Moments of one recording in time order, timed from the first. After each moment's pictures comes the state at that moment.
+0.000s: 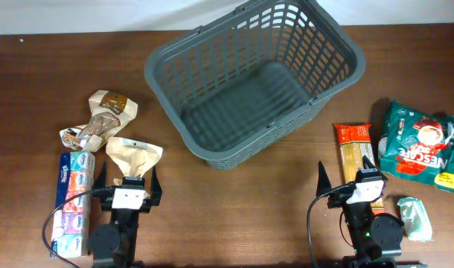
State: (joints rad) left arm 0.05 0.02 0.02 -0.08 0.05 0.29; right arm 0.03 0.01 0.01 -0.07 -0.07 -0.03
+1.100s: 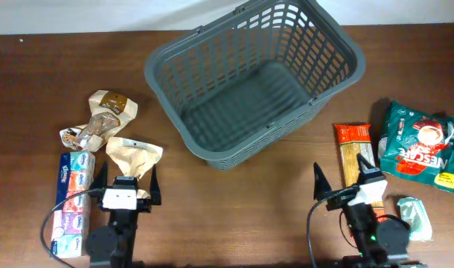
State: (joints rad) left arm 0.05 0.02 0.08 -0.12 0.08 0.12; right arm 0.03 0.02 0.11 -0.09 -0.19 0.06
